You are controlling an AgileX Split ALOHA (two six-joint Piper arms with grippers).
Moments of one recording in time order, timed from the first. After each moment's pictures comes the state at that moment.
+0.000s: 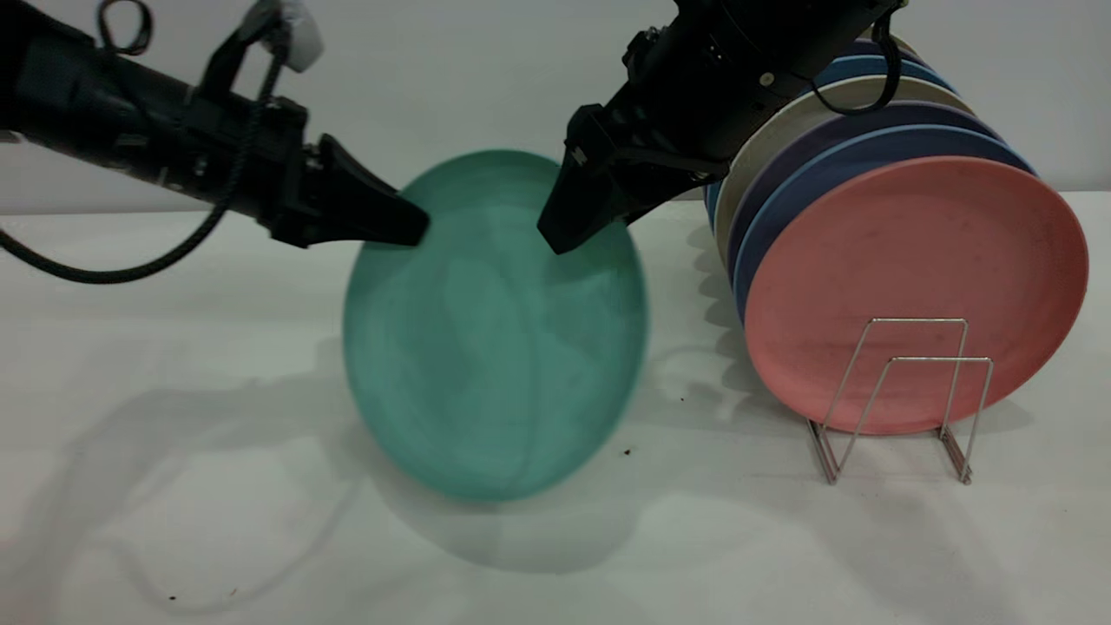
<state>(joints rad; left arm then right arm) -0.05 2.19 -1.28 -1.37 0.80 2.09 0.46 2.00 -1.35 0.87 0.57 -0.99</state>
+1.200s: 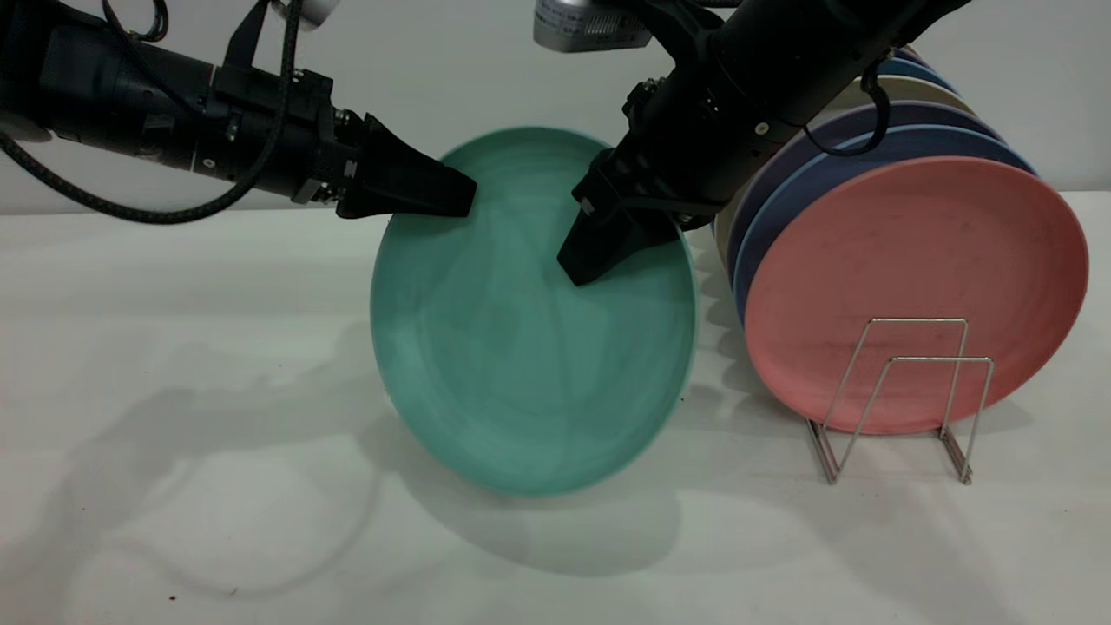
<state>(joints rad) -0.07 2.18 -1.28 -1.47 0.86 1.87 0.45 2.05 -1.35 0.86 0.57 -1.05</state>
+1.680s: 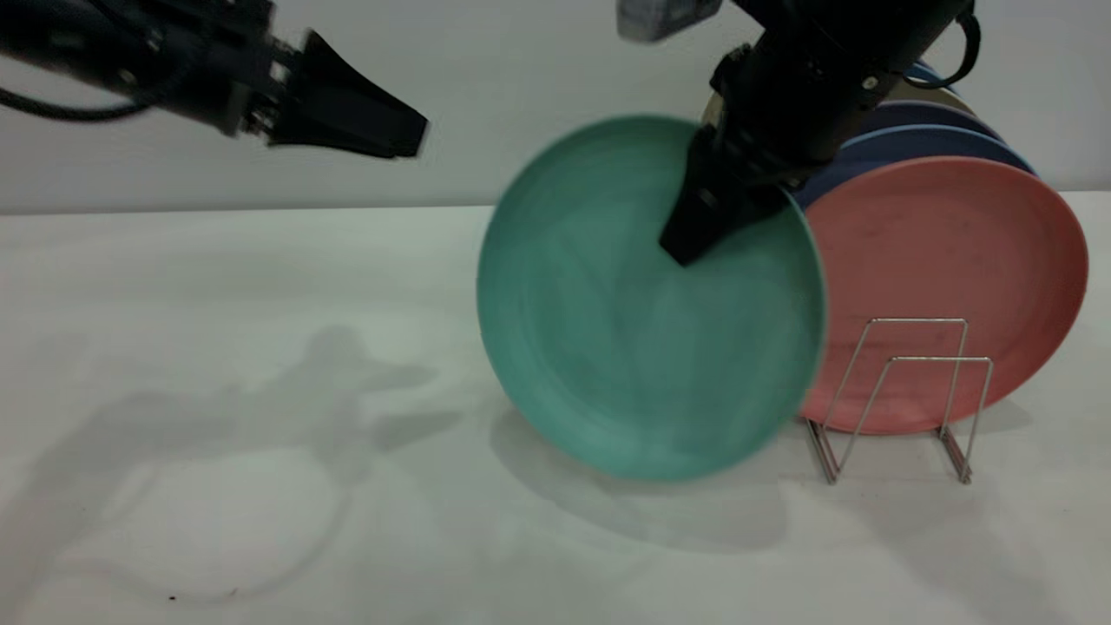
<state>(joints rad) -0.02 2.03 -1.28 -1.27 0.93 1.61 0.38 1.98 -1.35 0.58 0.67 -1.09</state>
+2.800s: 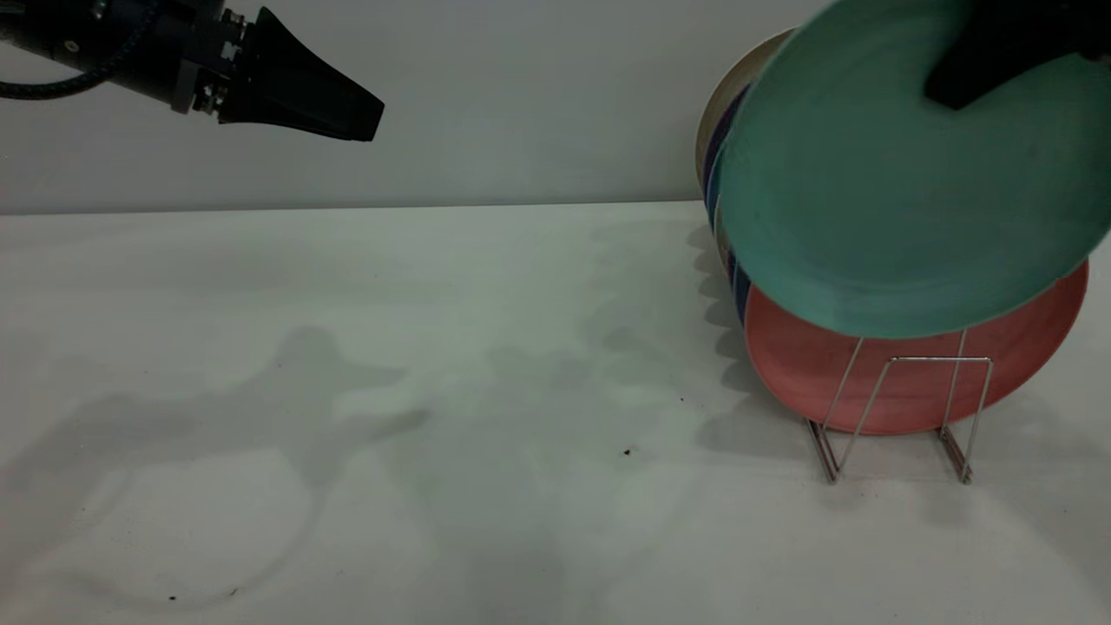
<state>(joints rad) 0.02 2.00 -1.28 -1.23 0.93 1.60 0.10 1.71 -1.29 0.45 0.79 -1.59</state>
